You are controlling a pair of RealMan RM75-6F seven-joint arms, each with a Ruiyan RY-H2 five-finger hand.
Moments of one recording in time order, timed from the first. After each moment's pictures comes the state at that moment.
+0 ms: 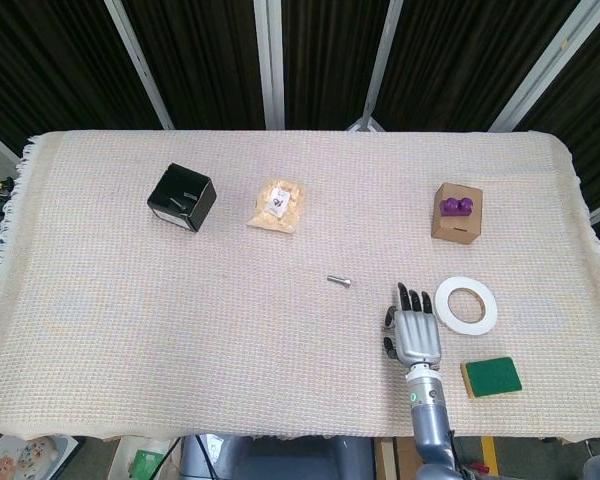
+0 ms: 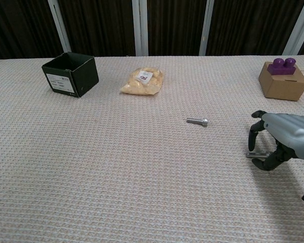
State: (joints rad) left arm 0.06 -1.06 -0.10 -1.68 1.43 1.64 0.00; right arm 0.41 -1.73 0.21 -1.78 -0.83 1.39 -0.90
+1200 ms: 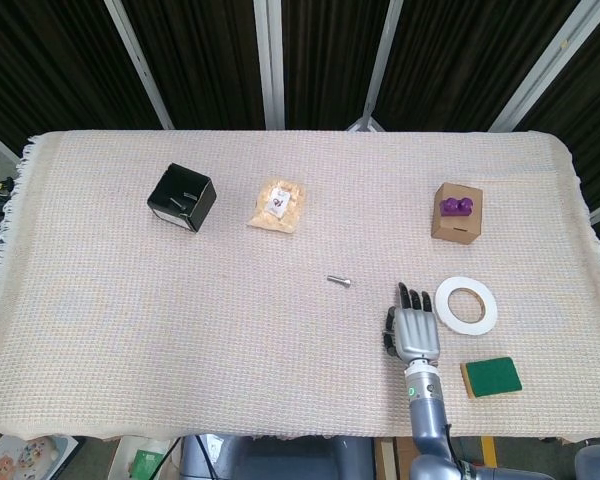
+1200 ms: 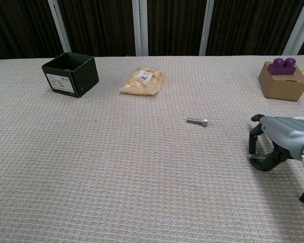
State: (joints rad) left arm 0.06 -1.06 -0.10 -1.68 1.43 1.64 0.01; right arm 0.46 -1.75 0.21 -1.73 -0.76 1.39 -0.88
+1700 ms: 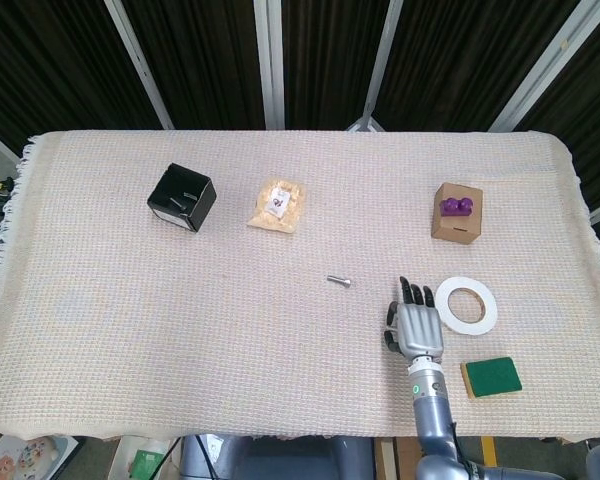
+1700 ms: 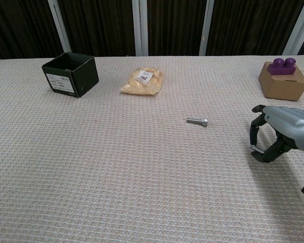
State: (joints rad) left arm 0.06 -1.06 -0.09 -1.68 1.43 1.64 0.01; right arm 0.46 -1.69 0.22 -1.80 -0.78 1.40 -0.84
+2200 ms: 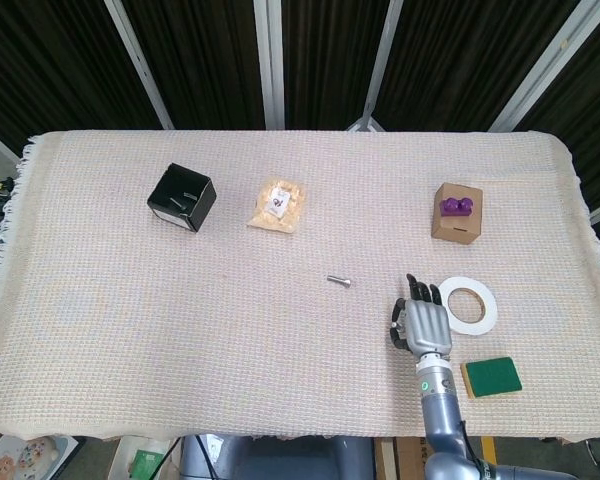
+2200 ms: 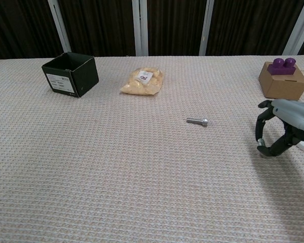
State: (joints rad) left arm 0.06 -1.07 -0.09 -1.69 1.43 1.64 0.03; right arm 0.47 -1.63 0.24 -1.85 -0.73 1.38 -0.79
